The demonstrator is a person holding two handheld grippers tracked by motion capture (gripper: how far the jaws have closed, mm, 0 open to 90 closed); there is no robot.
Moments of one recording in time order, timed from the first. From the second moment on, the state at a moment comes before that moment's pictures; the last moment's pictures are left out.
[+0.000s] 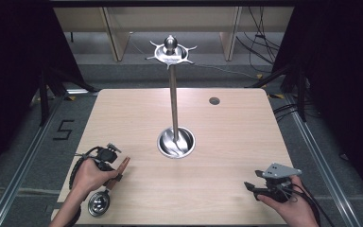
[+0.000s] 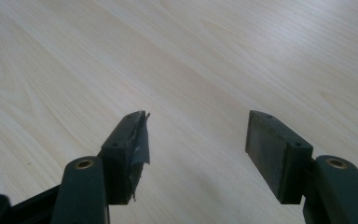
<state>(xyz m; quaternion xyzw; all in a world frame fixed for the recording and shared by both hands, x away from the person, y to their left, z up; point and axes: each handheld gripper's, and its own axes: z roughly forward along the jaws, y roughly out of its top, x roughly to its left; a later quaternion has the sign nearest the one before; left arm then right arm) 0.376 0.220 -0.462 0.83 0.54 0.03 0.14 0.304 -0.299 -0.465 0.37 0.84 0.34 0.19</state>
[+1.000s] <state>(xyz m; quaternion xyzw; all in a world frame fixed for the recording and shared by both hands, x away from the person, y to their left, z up) 0.319 0.245 -0.422 0.75 0.48 0.20 0.42 0.303 -0.297 -0.466 0.37 0.84 0.34 0.18</state>
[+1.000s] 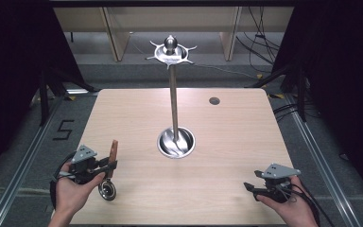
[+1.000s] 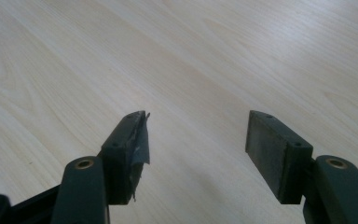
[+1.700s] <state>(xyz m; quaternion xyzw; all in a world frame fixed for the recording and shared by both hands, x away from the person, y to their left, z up) 0.313 0.231 -0.398 0.71 0.40 0.25 0.52 0.305 -0.298 -0.466 0.37 0.84 0.34 0.19</state>
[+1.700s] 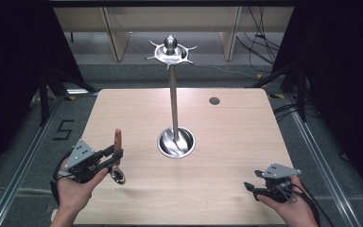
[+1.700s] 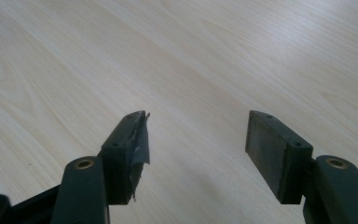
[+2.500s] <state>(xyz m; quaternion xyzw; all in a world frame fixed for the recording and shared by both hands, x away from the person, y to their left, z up) 0.319 0.215 -0.368 0.71 0.36 0.26 0.54 0.304 -0.297 -0.466 0.38 0.84 0.34 0.18</state>
